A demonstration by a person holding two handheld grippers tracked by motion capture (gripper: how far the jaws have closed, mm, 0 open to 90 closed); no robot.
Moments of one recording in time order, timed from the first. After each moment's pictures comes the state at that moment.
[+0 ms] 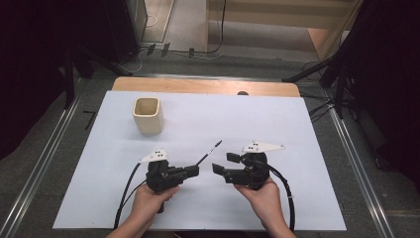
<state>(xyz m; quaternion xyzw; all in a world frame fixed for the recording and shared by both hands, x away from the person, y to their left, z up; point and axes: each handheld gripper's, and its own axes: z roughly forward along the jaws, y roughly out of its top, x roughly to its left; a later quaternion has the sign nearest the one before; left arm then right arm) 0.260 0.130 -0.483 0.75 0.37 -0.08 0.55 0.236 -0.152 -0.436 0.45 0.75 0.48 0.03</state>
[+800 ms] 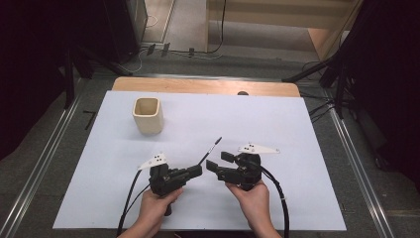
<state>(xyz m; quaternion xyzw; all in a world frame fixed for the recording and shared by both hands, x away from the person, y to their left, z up) 0.253 0.126 -0.497 0.70 0.37 -0.09 0.60 0.238 -0.136 -0.448 0.49 0.70 0.51 0.03</state>
